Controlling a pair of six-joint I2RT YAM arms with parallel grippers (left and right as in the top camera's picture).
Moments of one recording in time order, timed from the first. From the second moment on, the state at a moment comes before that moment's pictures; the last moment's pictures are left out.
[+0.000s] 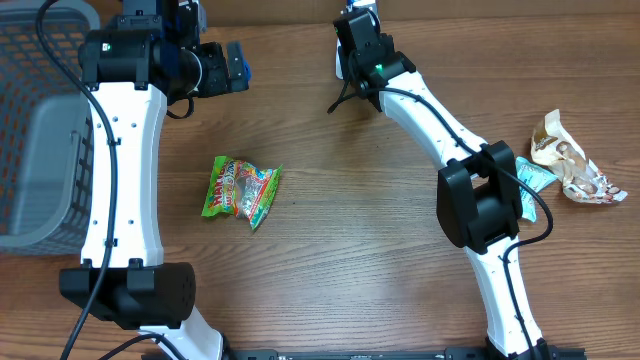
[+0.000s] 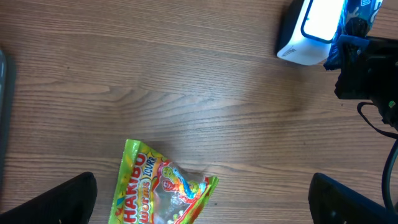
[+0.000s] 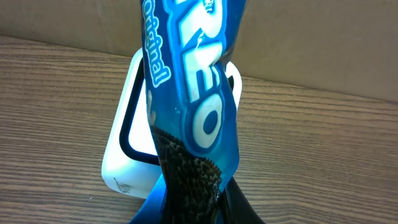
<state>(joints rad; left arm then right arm) -0.01 1.84 2.10 -1.30 0.13 -0.21 0.46 2.43 2.16 -0.49 0.41 0.15</state>
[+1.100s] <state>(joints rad) -0.01 1.84 2.10 -1.30 0.13 -0.21 0.45 1.85 2.15 -1.17 0.40 0.38</state>
